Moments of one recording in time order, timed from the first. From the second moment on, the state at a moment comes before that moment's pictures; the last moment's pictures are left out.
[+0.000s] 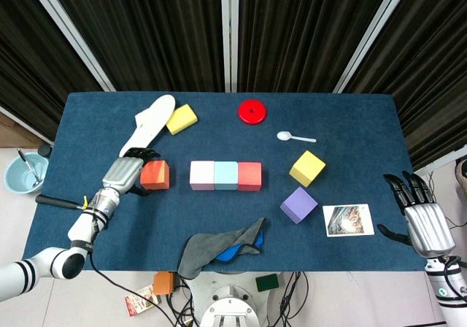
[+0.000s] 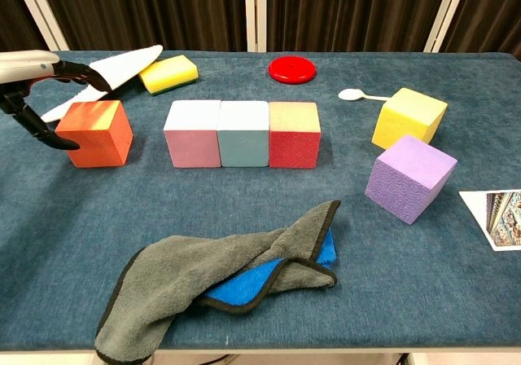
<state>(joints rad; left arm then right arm) -0.62 -1.35 -0.18 -1.52 1.10 0.83 0.13 0.12 -1.09 0.03 -1.62 -1.65 1.52 0.02</state>
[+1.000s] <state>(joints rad) -0.66 -1.24 -0.22 -1.67 1.06 0.89 0.14 0.11 -1.09 0.03 -1.62 -1.66 1.54 0.03</state>
